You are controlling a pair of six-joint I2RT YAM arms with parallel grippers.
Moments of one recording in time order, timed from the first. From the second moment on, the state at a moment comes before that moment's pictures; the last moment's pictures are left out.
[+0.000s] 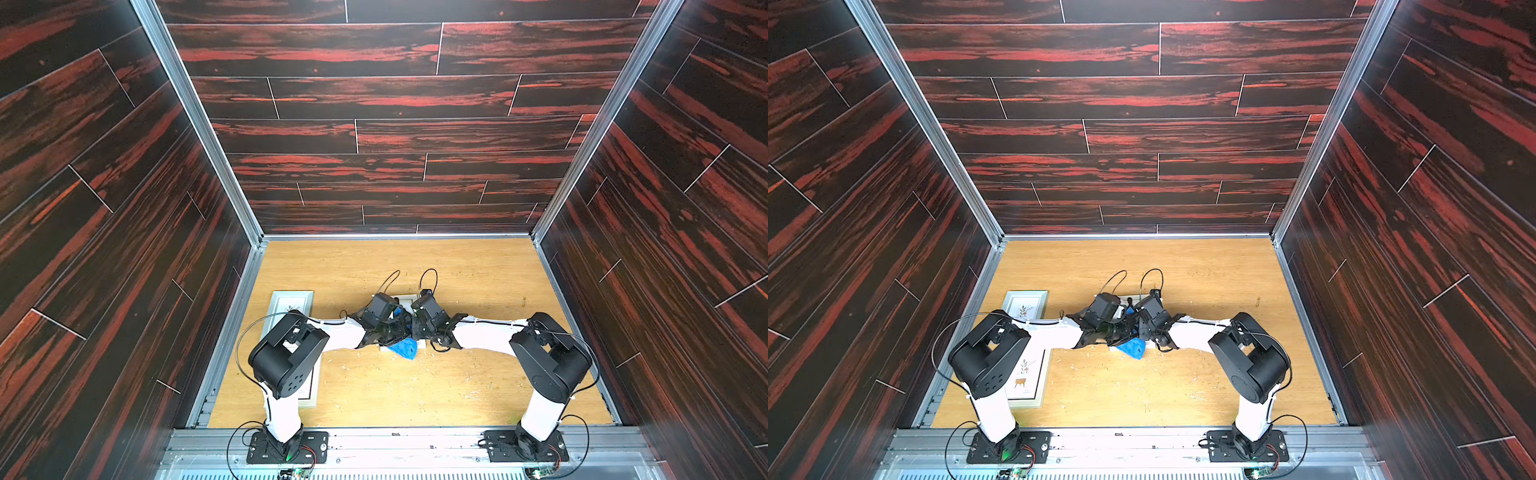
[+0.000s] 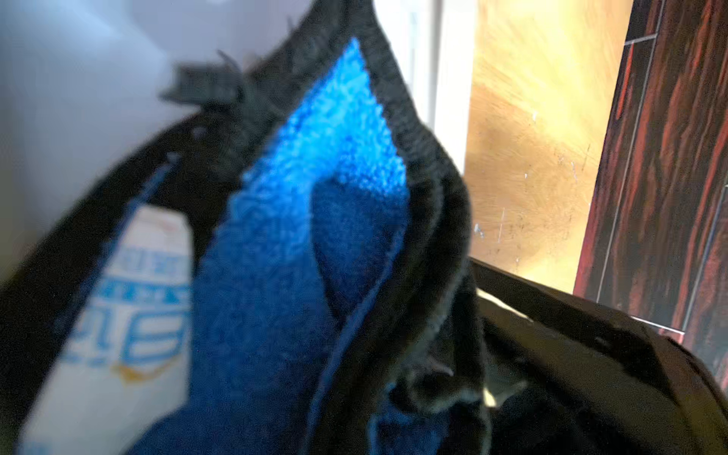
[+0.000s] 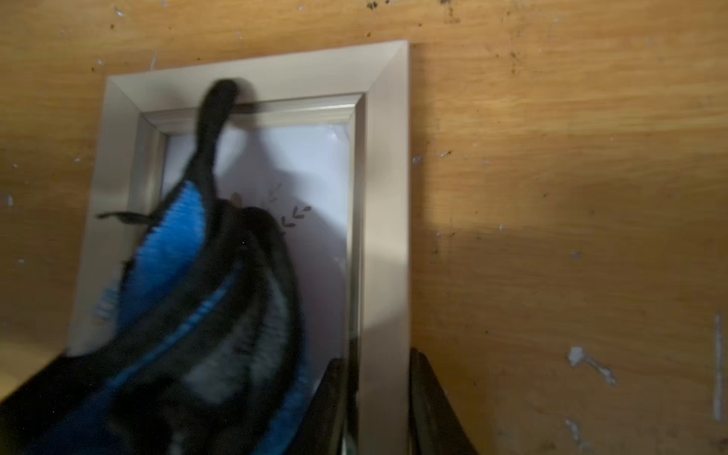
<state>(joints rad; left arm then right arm) -0.63 1.83 0.90 0.09 0.35 -0.98 0.76 1.80 0.94 -0.11 0.20 0.61</state>
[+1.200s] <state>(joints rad) -0.52 2.11 1.32 -0.03 0.32 -0.71 0.76 1.79 0.92 -0.09 0.22 0.62</state>
